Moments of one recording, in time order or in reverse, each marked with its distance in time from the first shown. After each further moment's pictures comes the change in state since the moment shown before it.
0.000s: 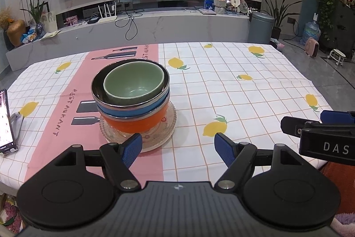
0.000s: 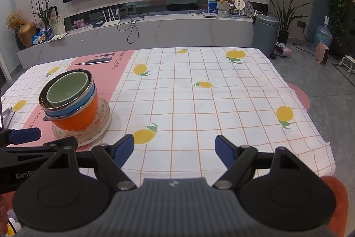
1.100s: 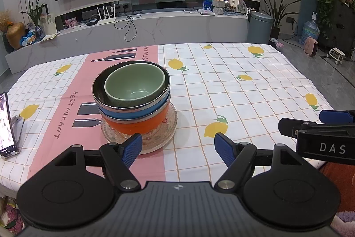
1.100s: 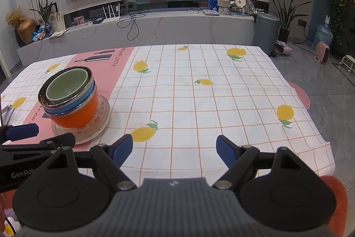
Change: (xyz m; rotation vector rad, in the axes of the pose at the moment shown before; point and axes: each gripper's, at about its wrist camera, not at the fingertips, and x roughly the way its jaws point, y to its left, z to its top) left arm -0.001 0.004 0.001 0.010 -0.003 -0.002; right arm 0.005 0.003 0.000 -0.009 0.018 -0.002
